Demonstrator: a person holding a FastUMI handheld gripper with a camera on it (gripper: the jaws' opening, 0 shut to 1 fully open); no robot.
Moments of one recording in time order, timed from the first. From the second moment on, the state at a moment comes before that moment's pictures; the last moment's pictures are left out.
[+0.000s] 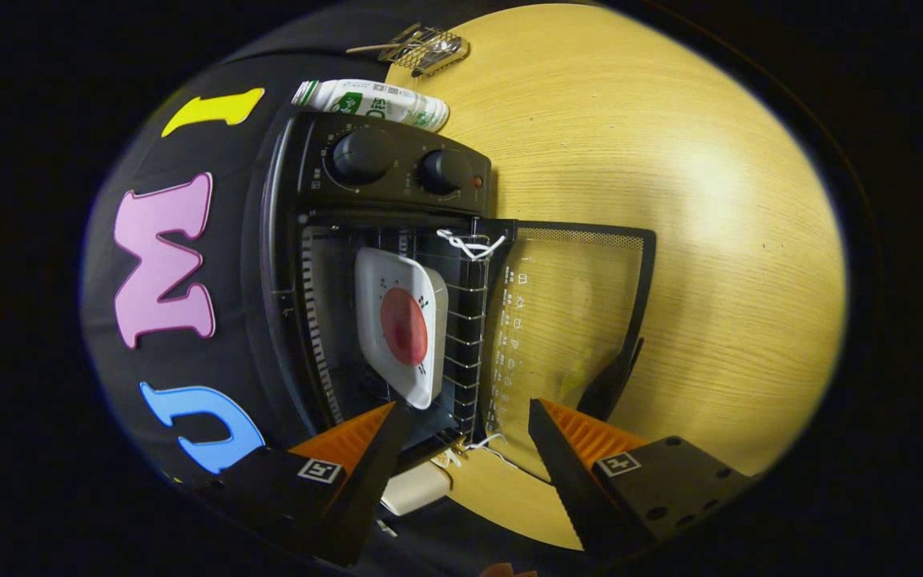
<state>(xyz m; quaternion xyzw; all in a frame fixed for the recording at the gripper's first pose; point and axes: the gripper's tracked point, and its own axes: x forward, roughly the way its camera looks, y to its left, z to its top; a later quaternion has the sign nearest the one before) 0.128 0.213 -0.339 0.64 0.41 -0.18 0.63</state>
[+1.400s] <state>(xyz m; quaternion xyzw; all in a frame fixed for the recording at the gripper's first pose) 0.032 0.219 -0.417 0.07 0.48 0.05 0.87</state>
